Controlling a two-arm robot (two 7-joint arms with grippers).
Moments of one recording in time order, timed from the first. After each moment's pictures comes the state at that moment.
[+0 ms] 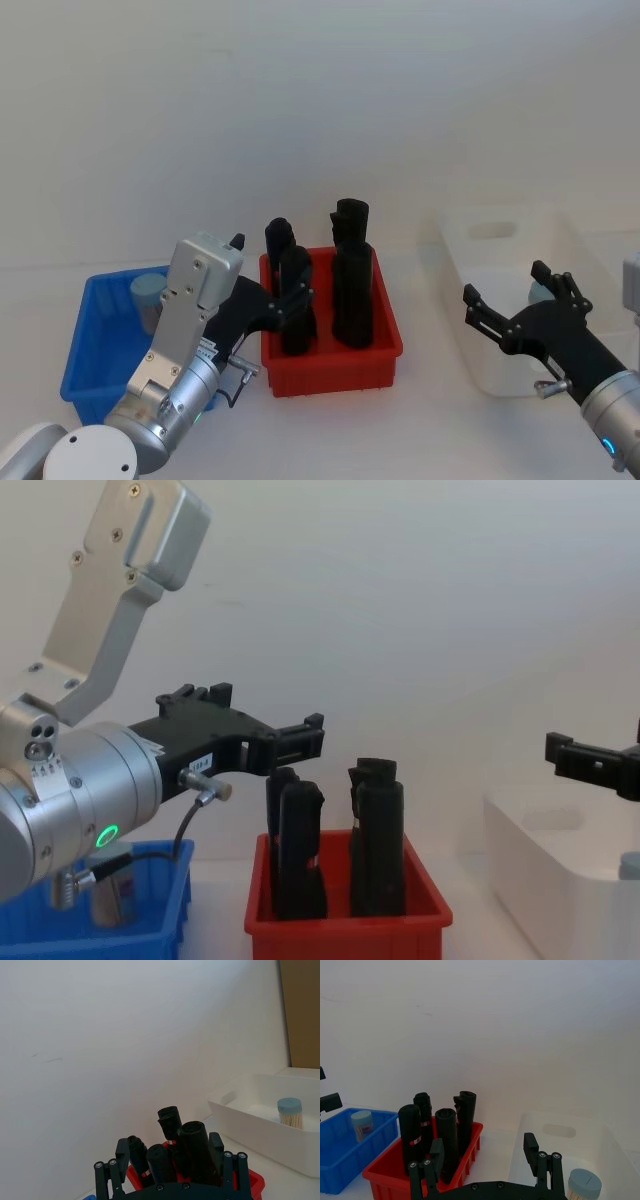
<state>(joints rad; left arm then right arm) -0.24 0.38 0.45 -1.63 -0.20 0.01 -0.01 -0.01 0.34 -0.23 -1.77 0.29 0.03 0.07</state>
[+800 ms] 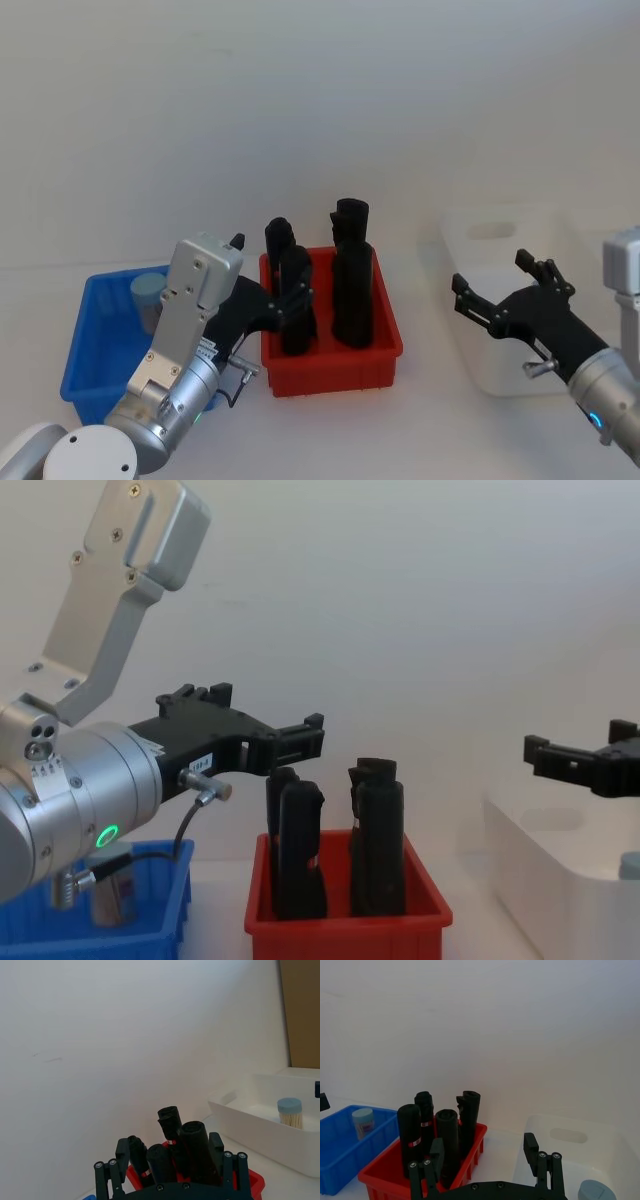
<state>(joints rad) -0.24 0.38 0.45 -1.63 -0.20 0.01 -0.01 0.08 0.31 -0.22 -1.66 0.28 0.04 0.15</state>
